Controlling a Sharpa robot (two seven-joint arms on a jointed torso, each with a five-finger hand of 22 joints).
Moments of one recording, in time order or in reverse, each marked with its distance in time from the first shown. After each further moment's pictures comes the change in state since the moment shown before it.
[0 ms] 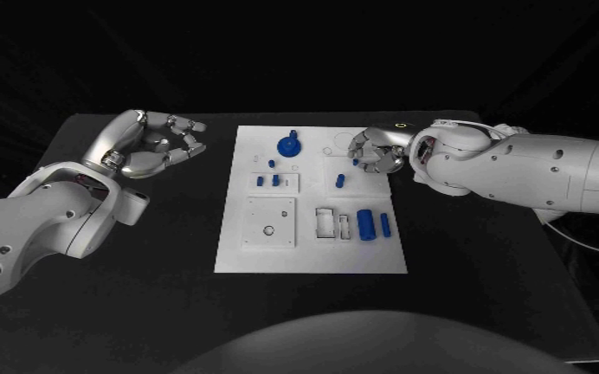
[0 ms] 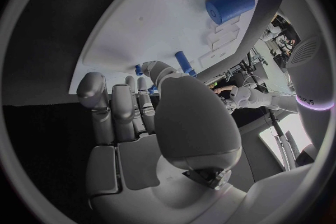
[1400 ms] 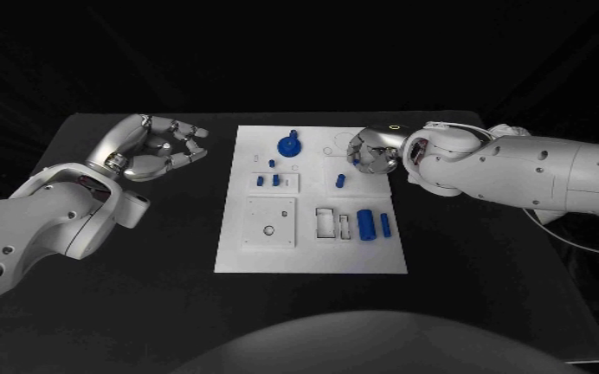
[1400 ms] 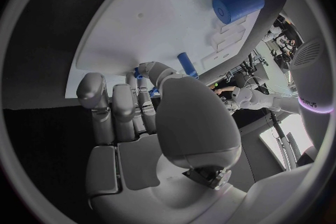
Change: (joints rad) left arm -0.005 0.000 -0.001 -0.008 -0.013 0.034 -0.032; left_hand 0.017 0.001 0.008 -0.003 0.004 0.000 0.008 0.000 -0.001 0.000 0.000 0.012 0.004 0.000 0.000 0.000 -0.005 0.000 0.000 0.000 0.000 0.000; right arm -0.016 0.050 0.003 -0.048 0.000 -0.006 -0.001; right_hand -0.021 0.021 0.048 -0.093 0.007 0.129 0.042 0.026 0.084 0.118 -0.015 -0.001 -0.059 -0.021 -0.012 -0.009 -0.065 0.000 -0.004 -0.004 0.010 0.000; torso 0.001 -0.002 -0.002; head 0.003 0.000
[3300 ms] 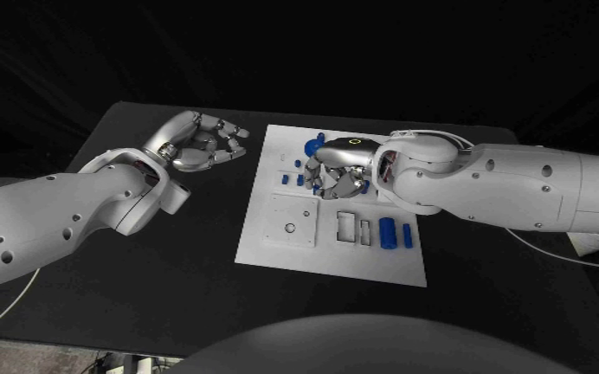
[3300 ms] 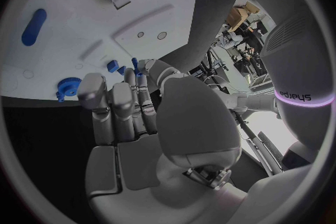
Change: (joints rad) left arm -0.021 0.048 -0.009 -0.043 0.010 0.026 -0.010; left_hand 0.000 0.000 0.020 0.003 0.004 -0.007 0.007 -0.008 0.000 -0.025 0.018 -0.004 -0.023 -0.141 0.020 -0.163 -0.287 0.031 -0.102 0.023 -0.221 0.000; right arm 0.067 0.162 0.002 0.204 0.005 0.124 0.018; right_hand 0.009 0.025 0.003 -0.055 -0.013 0.031 0.023 -0.005 0.074 0.131 0.006 -0.005 -0.060 -0.001 0.000 -0.028 -0.070 0.000 0.005 -0.001 0.012 0.000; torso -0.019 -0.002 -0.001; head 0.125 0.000
